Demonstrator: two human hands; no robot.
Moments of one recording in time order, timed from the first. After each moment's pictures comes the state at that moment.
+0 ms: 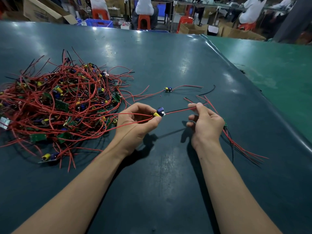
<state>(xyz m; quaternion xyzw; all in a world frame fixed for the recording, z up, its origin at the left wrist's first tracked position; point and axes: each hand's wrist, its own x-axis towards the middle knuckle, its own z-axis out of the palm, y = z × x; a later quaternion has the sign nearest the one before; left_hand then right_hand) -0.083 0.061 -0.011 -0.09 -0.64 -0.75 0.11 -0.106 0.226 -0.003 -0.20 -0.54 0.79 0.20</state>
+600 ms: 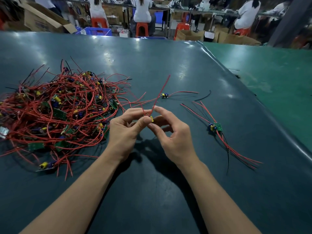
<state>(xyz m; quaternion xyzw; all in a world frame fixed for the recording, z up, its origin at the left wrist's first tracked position) -0.085 0.058 -0.005 -0.10 -0.64 -0.74 0.17 -0.082 0.196 -0.012 0.21 -0.78 0.55 0.23</state>
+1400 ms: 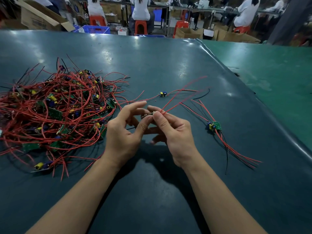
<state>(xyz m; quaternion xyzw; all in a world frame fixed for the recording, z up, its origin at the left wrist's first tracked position) -0.078 0.056 -0.006 -0.18 -0.76 -0.53 0.33 -0.073 0.193 0.005 0.13 -0.57 0.81 -0.02</state>
